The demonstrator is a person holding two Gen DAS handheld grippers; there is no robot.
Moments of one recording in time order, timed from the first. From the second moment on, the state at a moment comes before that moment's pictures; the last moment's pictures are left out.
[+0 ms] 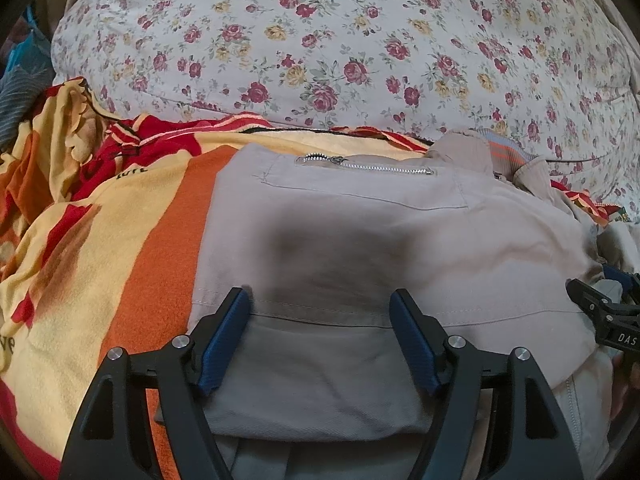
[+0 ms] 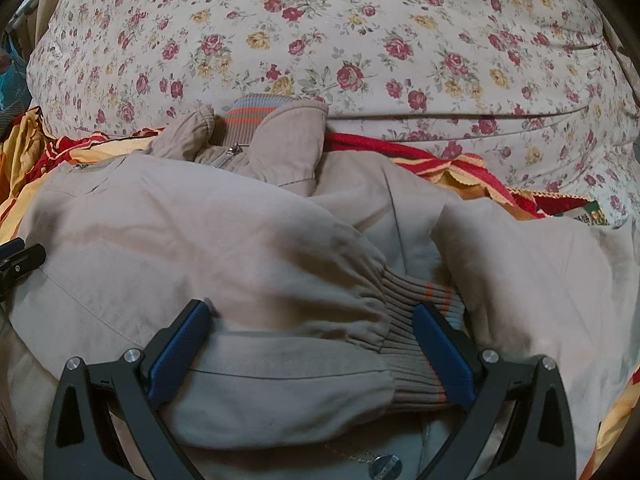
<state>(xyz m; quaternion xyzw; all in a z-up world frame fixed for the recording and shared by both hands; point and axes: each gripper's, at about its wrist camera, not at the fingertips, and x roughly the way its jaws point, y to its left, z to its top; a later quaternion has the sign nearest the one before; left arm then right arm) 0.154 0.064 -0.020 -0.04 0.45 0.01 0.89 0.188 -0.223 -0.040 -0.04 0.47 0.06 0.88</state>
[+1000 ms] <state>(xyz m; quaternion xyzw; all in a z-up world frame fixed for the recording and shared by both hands) 0.152 0.064 -0.019 -0.04 0.45 0.01 0.89 0.154 -0.270 0.033 -0.04 0.38 0.02 0.92</state>
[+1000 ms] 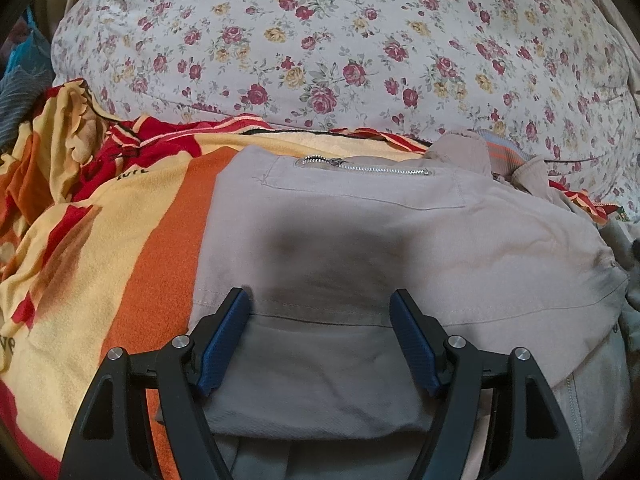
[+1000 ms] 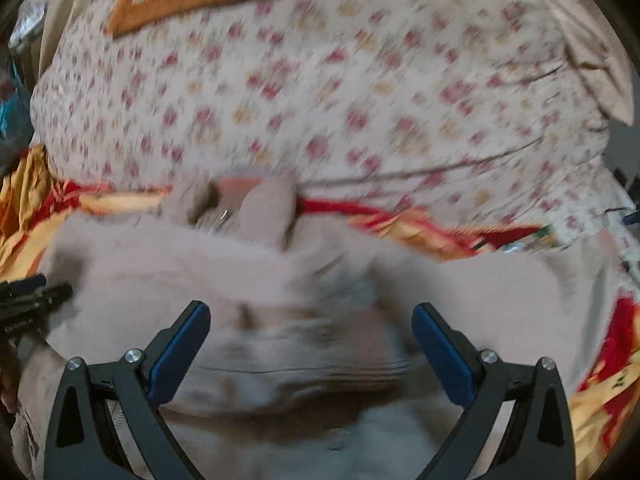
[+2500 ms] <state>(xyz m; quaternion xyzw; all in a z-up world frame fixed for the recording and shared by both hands) 0.146 0.086 0.012 -0.07 0.41 0.04 0.91 0.080 -0.453 0.203 0.10 0.18 -0.19 0.96</state>
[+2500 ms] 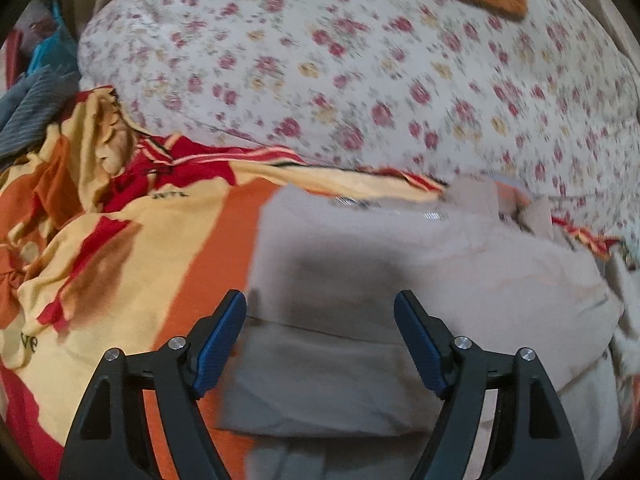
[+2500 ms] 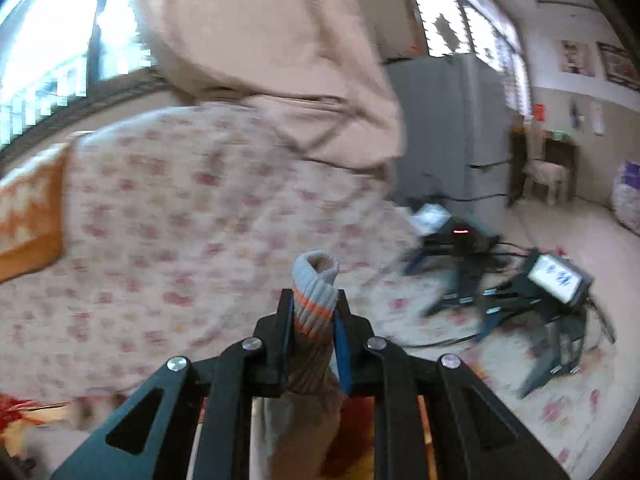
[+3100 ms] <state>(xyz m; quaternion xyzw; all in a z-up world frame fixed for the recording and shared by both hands) 0.153 0.193 0.024 -0.16 0.40 0.15 0.89 0.165 -0.035 0.017 0.03 0.36 0.18 0.92</state>
